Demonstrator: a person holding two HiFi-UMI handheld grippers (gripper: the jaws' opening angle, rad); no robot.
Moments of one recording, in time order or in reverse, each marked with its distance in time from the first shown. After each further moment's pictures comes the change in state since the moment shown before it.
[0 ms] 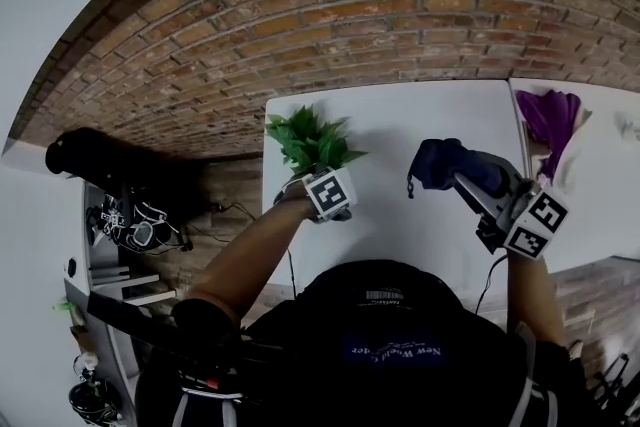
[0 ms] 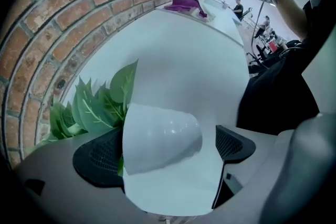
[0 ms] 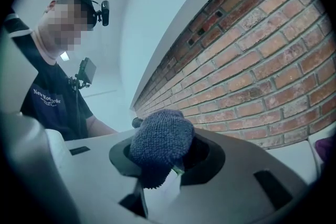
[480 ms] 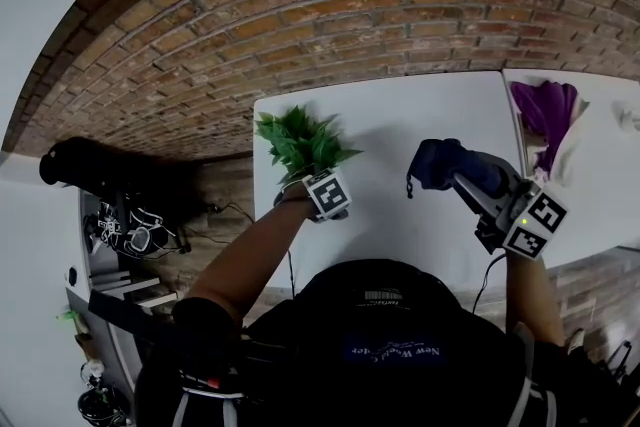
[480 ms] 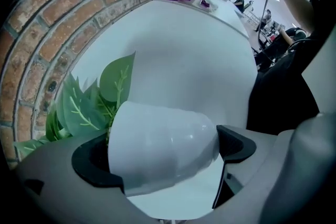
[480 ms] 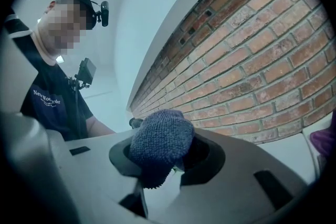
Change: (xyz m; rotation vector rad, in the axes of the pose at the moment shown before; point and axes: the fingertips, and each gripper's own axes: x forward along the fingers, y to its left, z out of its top) left arm 0.030 0.009 -0.003 0.026 0.106 0.006; right arm -0.009 -0.024 -0.013 0.041 0.009 -0.041
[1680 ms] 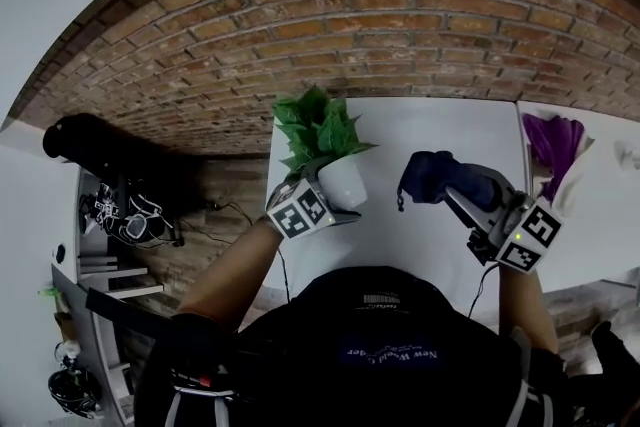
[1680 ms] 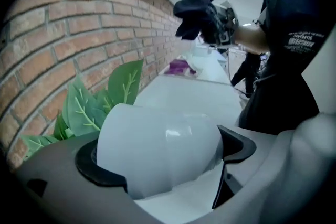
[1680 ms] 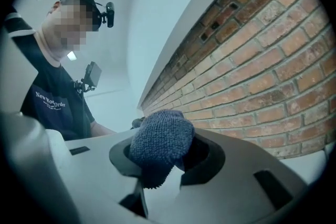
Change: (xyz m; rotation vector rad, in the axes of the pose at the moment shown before) left arm -0.151 -0.004 0.029 0.083 -0.679 0.145; right arm 0.052 0.056 0.028 -0.074 -0.002 0.125
